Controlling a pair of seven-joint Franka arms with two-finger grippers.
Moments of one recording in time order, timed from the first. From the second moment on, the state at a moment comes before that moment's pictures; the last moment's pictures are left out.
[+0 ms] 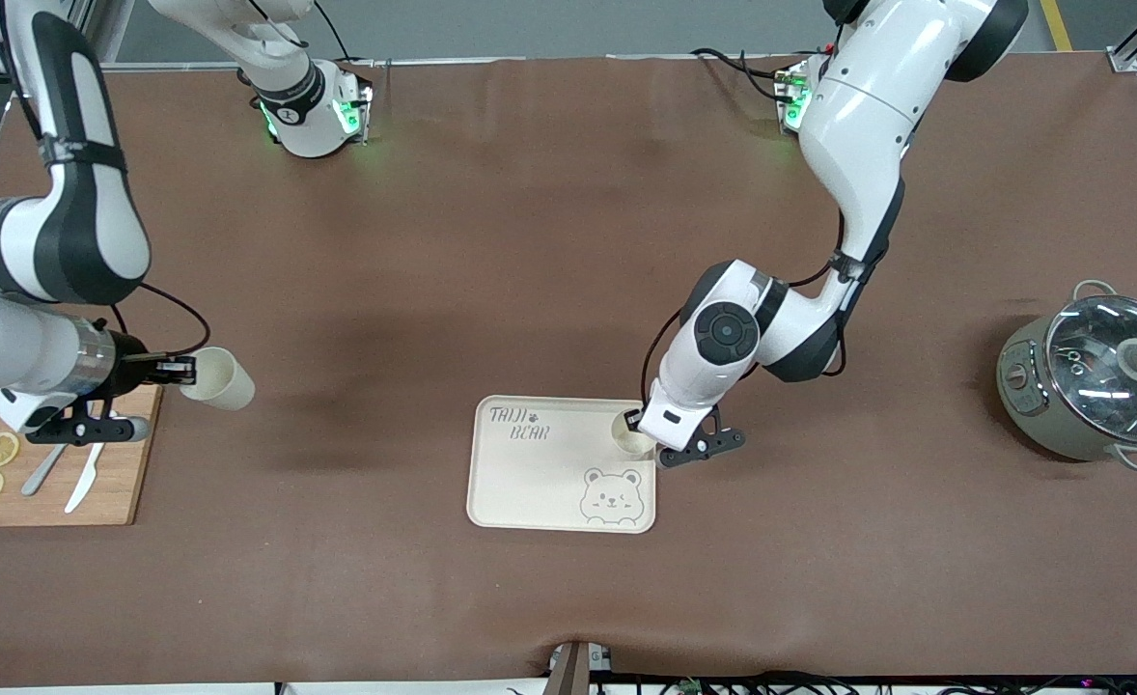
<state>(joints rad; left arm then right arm) -0.40 0.78 -0.18 -1.46 0.08 2.36 -0.86 0.04 0.35 0.01 -1.58 0.03 1.78 0.07</state>
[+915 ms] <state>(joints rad) -0.15 0.46 -0.12 -1.38 0.11 1.99 -0.57 0.43 0.64 0.02 -1.37 0.15 1.99 0.79</state>
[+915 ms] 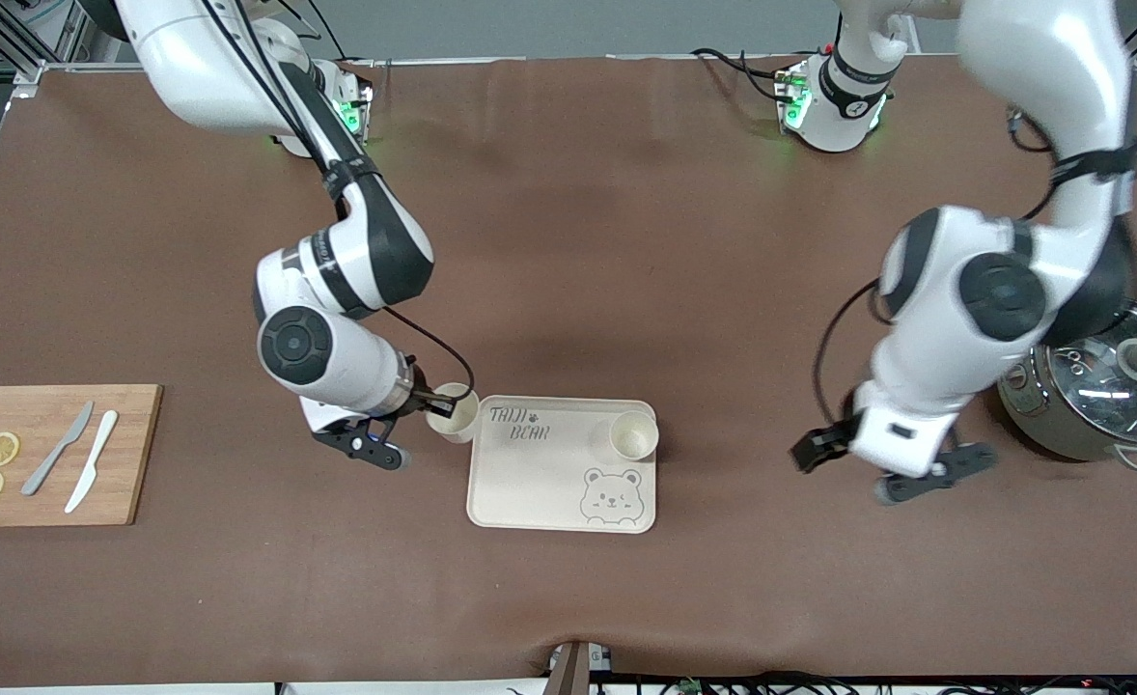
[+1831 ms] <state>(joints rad) 0.02 0.27 -0.14 -1.40 0.11 1.68 -0.23 0.51 0.78 0.01 -1.36 0.24 2.12 0.93</state>
